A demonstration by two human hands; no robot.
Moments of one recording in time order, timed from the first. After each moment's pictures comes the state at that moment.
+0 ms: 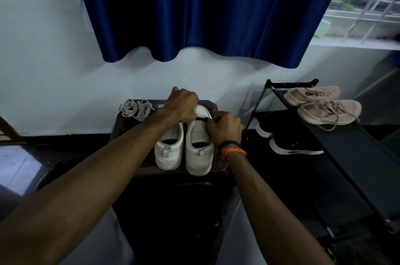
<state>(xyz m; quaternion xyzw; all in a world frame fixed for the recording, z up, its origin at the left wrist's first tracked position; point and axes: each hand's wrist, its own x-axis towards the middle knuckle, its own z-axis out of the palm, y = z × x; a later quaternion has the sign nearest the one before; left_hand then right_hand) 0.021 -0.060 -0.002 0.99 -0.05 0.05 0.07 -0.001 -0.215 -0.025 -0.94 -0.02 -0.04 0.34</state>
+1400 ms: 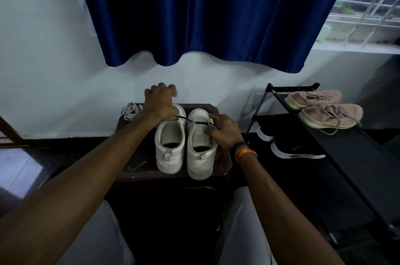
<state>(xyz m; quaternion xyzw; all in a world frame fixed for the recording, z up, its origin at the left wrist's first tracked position) -0.001 -0.014 0.007 0.97 0.12 0.09 0.18 0.023 -0.229 -0.042 -0.93 -0.16 0.06 0.33</state>
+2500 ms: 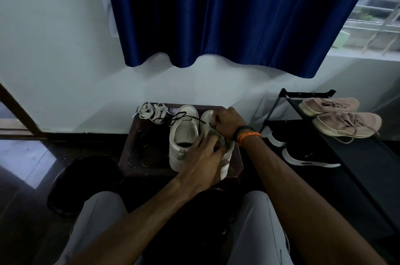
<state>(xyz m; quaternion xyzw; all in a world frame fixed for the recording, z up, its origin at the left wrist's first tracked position) -0.093 -0.114 -0.073 0.97 -0.12 0.18 0.08 0.046 -0.197 -0.012 -0.94 -0.28 0.07 0.15</state>
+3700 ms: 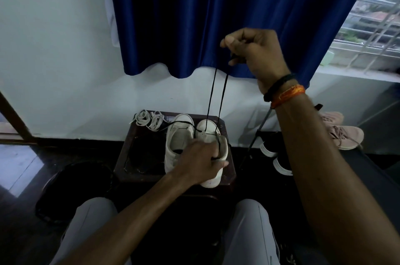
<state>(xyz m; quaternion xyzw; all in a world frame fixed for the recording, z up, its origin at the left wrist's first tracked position) -0.093 -0.113 -0.030 0.96 -0.07 0.19 0.21 0.014 -0.212 0.187 -0.76 -0.33 -0.07 0.55</state>
